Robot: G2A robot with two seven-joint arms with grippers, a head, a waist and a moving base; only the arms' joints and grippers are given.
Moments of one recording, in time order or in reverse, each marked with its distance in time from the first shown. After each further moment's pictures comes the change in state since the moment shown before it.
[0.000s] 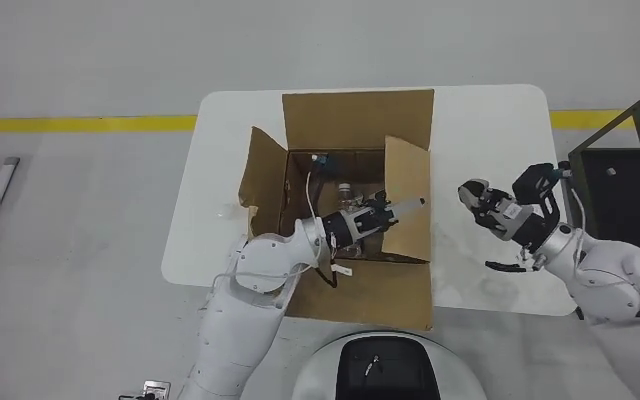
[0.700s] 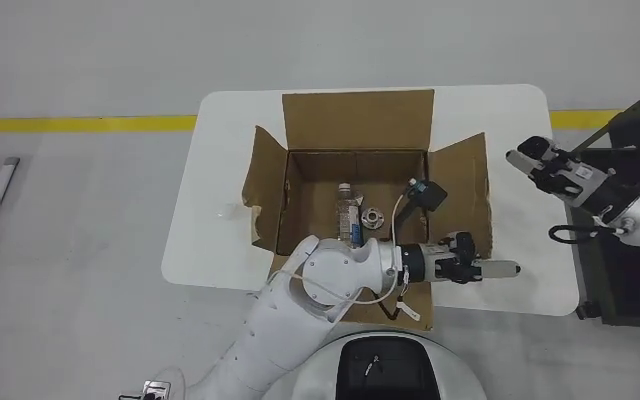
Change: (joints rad) left arm -0.118 -0.060 0.301 0.077 -0.005 -0.044 -0.020; right arm 0.081 0.033 0.206 -0.026 0.423 0.083 0.378
